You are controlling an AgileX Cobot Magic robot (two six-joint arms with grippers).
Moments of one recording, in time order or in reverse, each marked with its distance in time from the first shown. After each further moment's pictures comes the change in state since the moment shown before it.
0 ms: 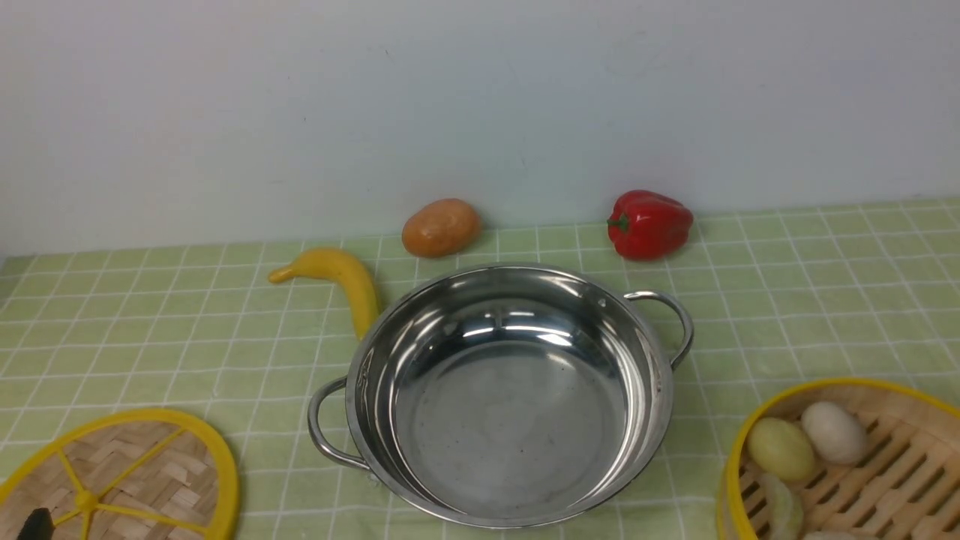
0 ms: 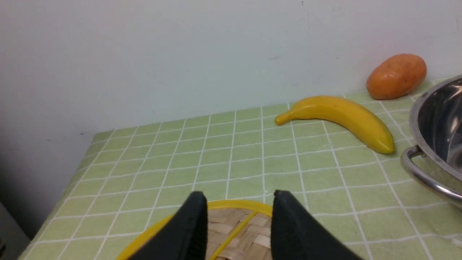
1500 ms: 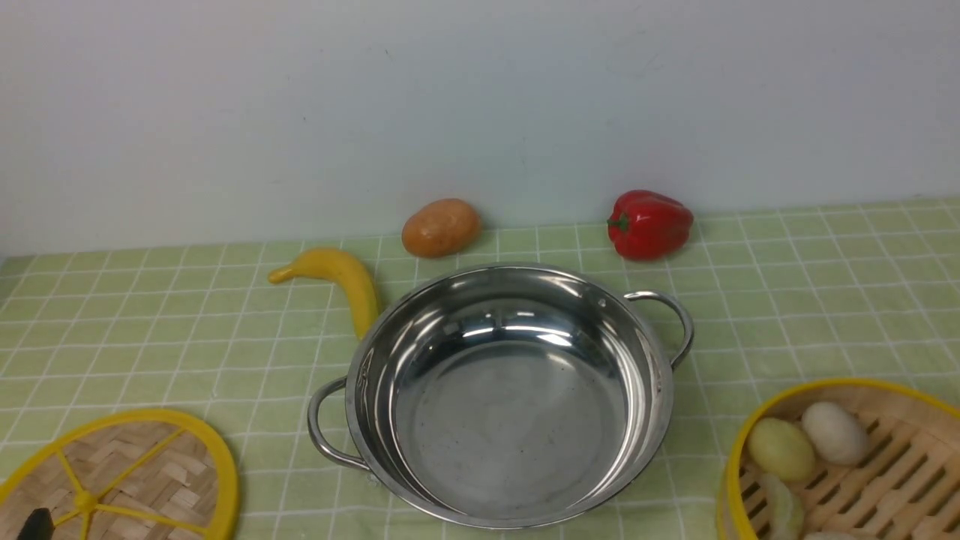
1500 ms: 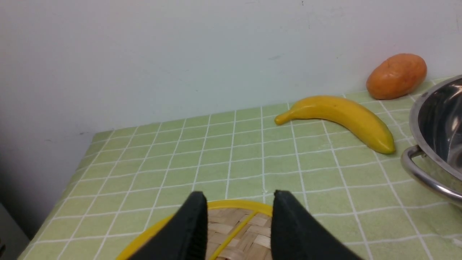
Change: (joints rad) right arm 0.000 0.588 -0.398 0.382 0.839 -0.361; left arm 0.000 0.000 0.000 0.000 0.000 0.000
